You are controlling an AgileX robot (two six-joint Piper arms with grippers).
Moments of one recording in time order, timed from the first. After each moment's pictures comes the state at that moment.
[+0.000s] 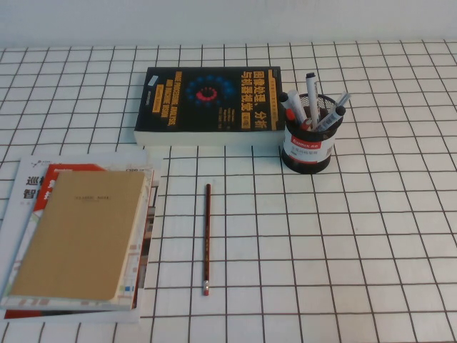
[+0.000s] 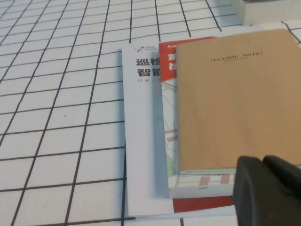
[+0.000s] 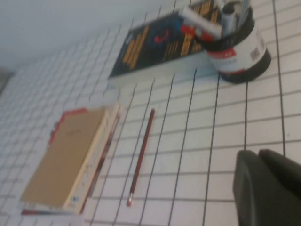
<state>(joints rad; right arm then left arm) 0.18 0.46 -0.40 0.79 0.52 -0.21 -0.02 -0.01 0.03 -0.02 0.38 0.15</state>
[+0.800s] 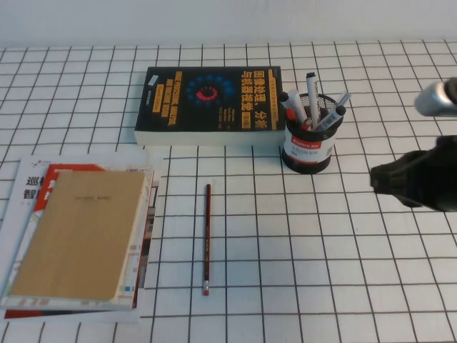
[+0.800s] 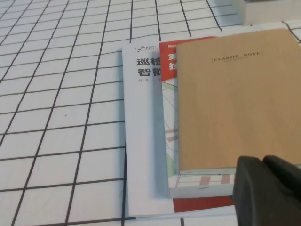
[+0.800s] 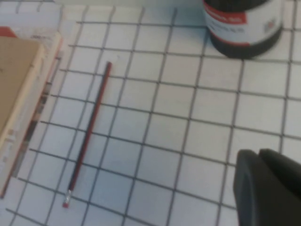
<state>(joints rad) 0.35 1.20 -0.82 0.55 0.47 -0.24 -0.02 -0.01 0.03 -0.02 0.38 0.15</state>
